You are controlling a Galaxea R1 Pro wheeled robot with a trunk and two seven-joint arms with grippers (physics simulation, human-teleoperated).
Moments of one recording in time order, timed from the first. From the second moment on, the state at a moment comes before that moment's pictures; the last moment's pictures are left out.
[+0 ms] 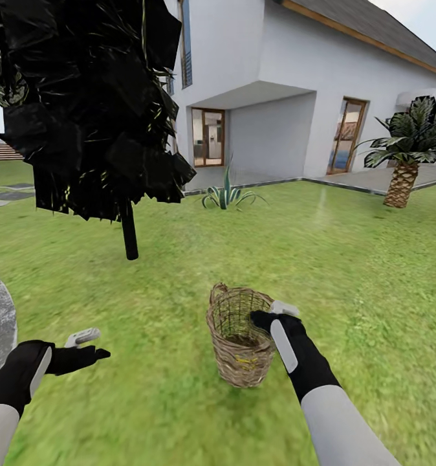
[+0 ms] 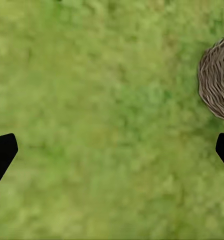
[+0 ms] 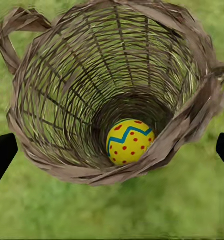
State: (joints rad) left arm -0.64 0.31 0.29 -0.74 -0.05 0.84 -0.49; right arm -0.69 0.17 -0.02 -0.91 -0.33 0.59 -0.34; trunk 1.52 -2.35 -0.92
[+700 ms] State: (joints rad) left arm -0.64 0.31 0.29 -0.74 -0.05 0.83 -0.49; right arm -0.67 0.17 0.00 -0.97 -0.34 0.67 -0.41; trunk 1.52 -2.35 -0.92
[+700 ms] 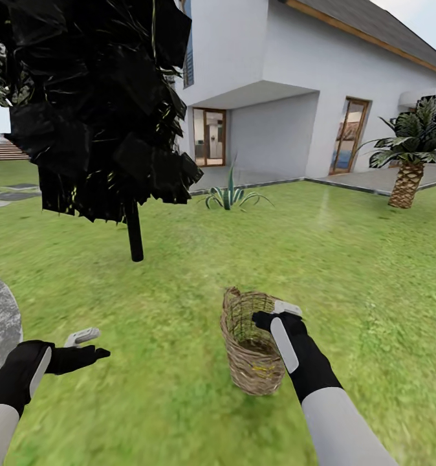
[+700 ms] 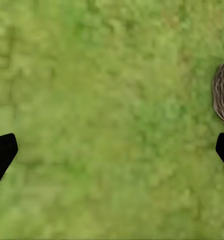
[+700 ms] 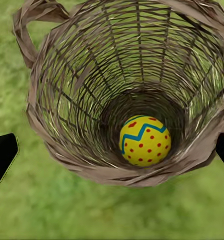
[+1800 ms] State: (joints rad) left arm -0.64 0.30 0.29 -0.74 -0.05 0.83 -0.49; right arm -0.67 0.17 -0.02 -0.80 -0.41 0.72 -0.41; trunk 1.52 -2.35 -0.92
